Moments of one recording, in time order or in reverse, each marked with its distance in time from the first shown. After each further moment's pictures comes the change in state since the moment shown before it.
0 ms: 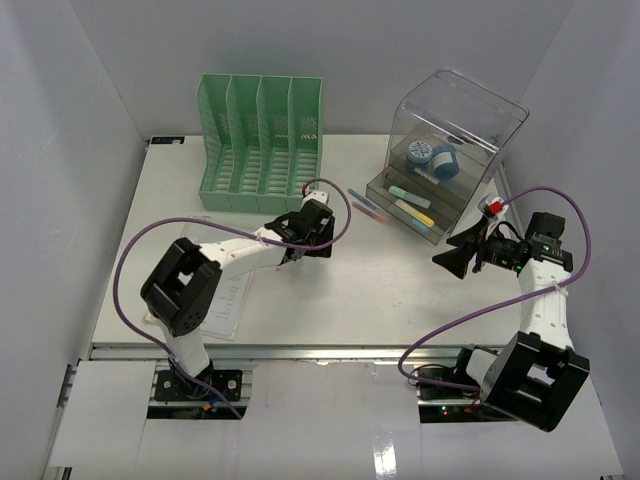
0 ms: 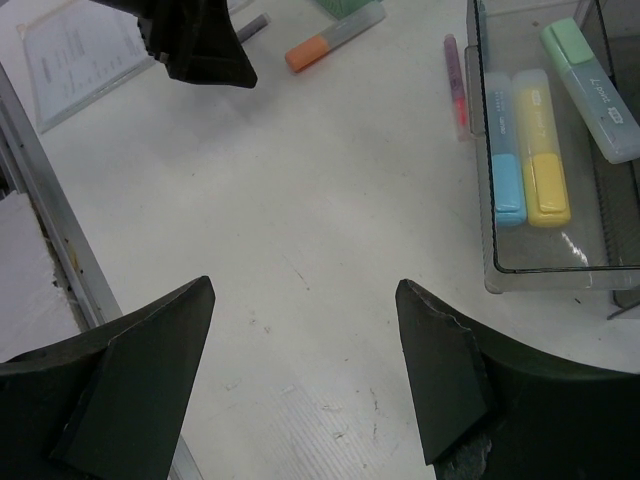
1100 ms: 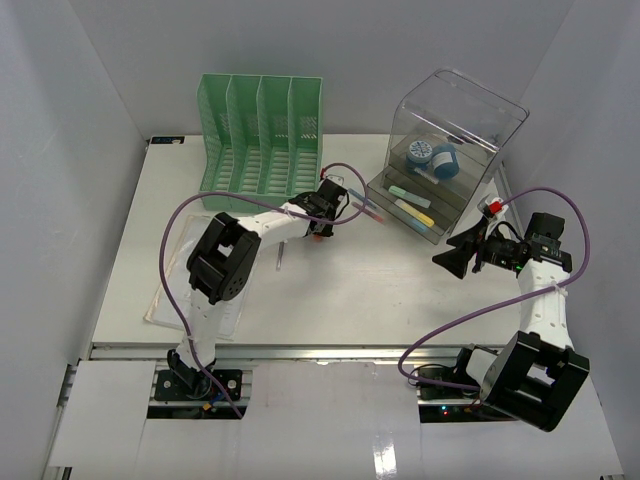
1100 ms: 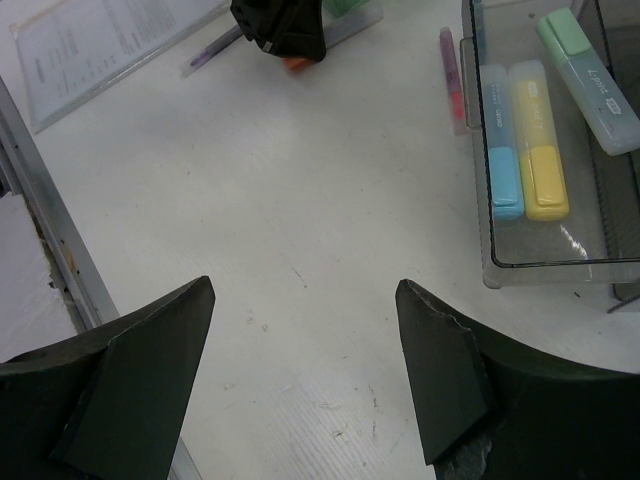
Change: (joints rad) left arm 0.063 0.371 0.392 -0.104 -0.028 0.141; right arm 0.001 -0.001 -0.012 0.023 0.013 0.021
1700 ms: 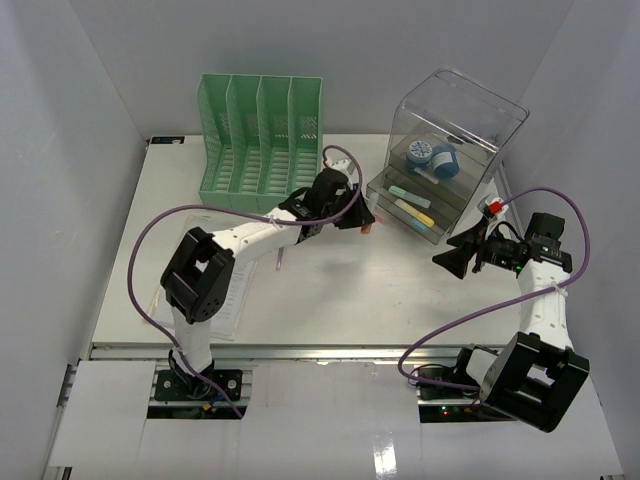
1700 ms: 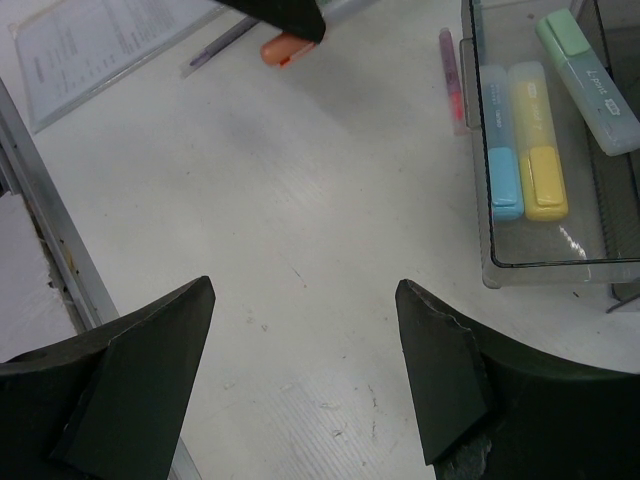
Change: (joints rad) left arm -0.054 -0.227 -0.092 0.298 0.459 -0.461; right arm 0.000 -0.005 0.000 0.000 0.001 0.000
